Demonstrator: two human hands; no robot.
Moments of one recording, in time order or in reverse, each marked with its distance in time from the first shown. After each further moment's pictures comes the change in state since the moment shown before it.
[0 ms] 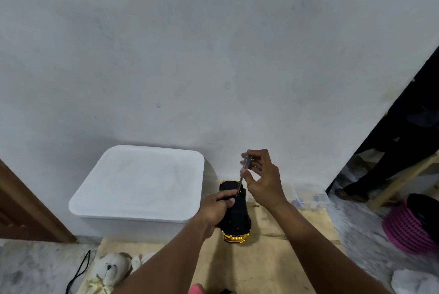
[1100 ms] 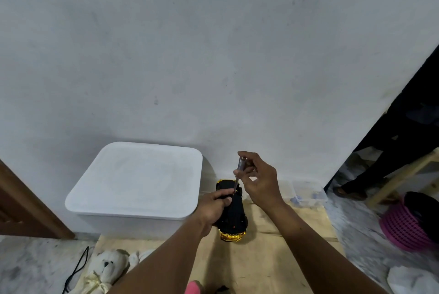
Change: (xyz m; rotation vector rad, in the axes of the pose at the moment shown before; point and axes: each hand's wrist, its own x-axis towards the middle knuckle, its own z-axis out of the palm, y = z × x) left_hand 0.002 -0.004 0.000 0.004 0.020 -0.006; right_hand -0.006 0.002 0.004 -0.044 -0.031 -0.015
